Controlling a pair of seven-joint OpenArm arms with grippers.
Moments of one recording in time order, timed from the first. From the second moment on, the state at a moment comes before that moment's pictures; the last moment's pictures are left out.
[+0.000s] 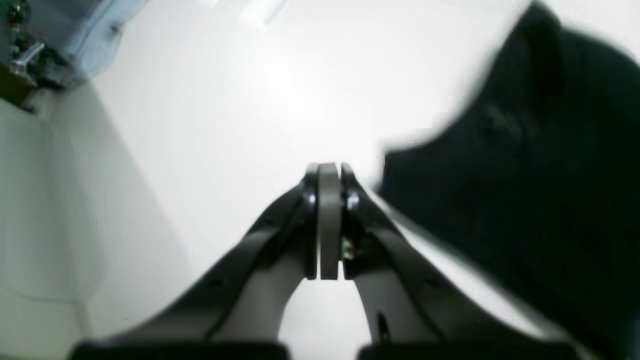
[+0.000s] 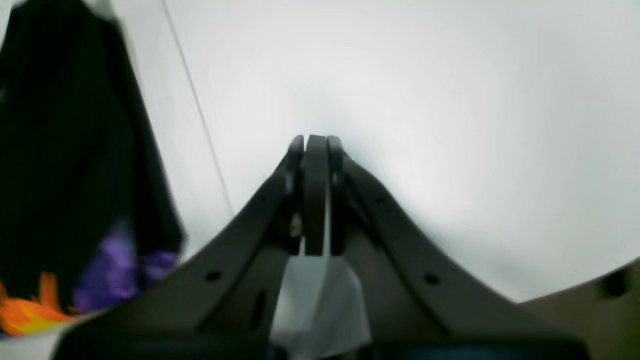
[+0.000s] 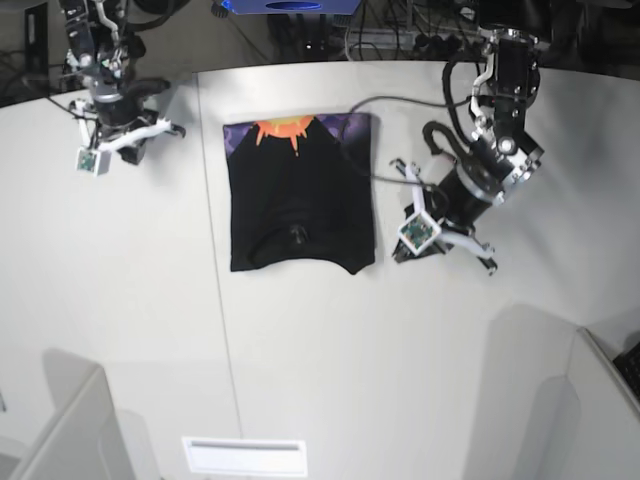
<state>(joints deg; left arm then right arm) 11.1 -15.5 1.8 112.4 8.2 -37.5 25.3 -34.1 22.4 -3.3 114.5 26.7 -24.6 -27.2</state>
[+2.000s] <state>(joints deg) 39.4 -17.6 -8.8 35.7 3.5 -37.1 -53.3 -50.0 18.6 -24.6 77.3 4.4 -17.1 3.9</state>
